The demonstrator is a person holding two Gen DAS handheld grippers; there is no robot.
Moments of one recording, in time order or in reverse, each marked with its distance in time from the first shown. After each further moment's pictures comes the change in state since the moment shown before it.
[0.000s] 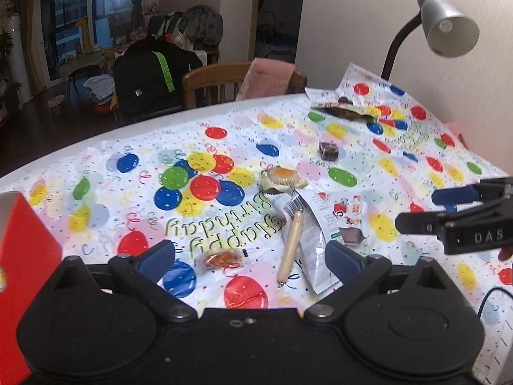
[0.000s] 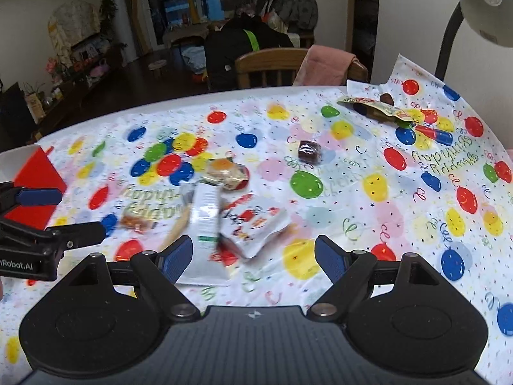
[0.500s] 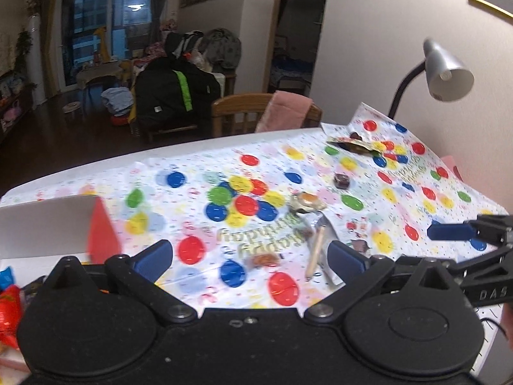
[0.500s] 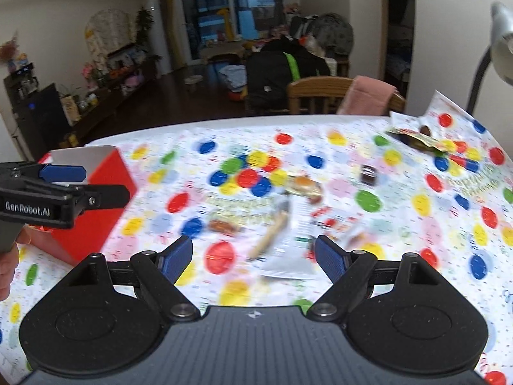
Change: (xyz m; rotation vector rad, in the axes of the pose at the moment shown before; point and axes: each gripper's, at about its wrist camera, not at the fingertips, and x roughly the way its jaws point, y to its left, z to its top) left arm -0.087 0.051 -0.003 -0.058 -0.092 0.003; right arm -0.065 0.087 -0.011 -0.046 -0.082 0.080
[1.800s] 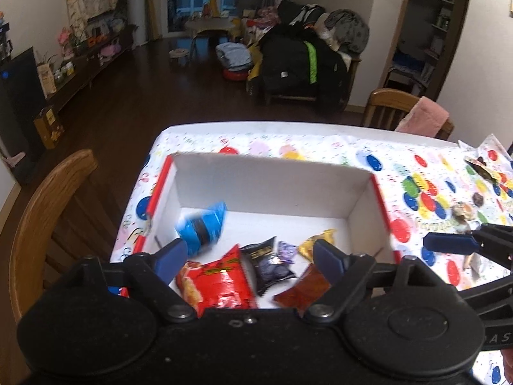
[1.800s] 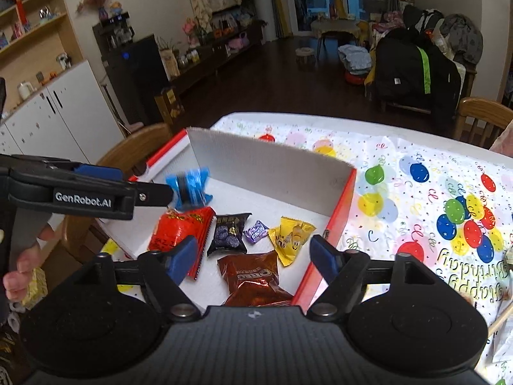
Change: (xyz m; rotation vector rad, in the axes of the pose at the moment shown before) left arm -0.088 0.253 -0.013 -0.245 0.128 0.296; right arm 0.088 0.273 0.064 -0.204 0.111 0.332
